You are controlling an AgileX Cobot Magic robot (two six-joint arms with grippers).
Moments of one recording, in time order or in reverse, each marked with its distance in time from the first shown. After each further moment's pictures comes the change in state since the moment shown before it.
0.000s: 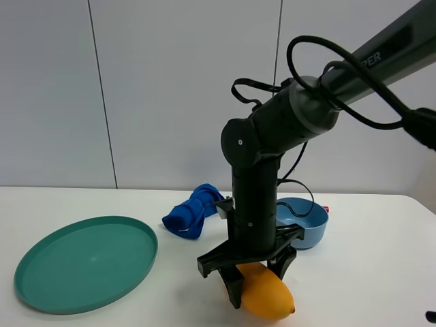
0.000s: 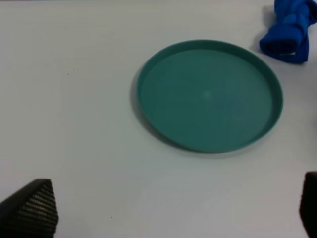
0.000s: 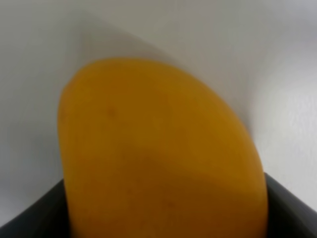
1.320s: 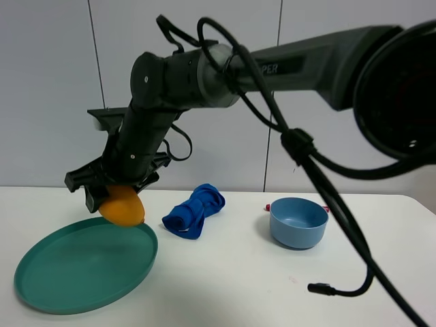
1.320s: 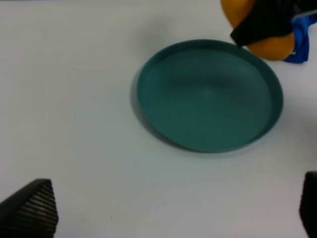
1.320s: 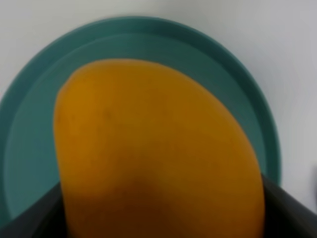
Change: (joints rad) left arm 0.000 0.000 0.000 0.000 0.000 0.000; right arm 0.158 0.280 -0.746 0.188 -0.189 -0.399
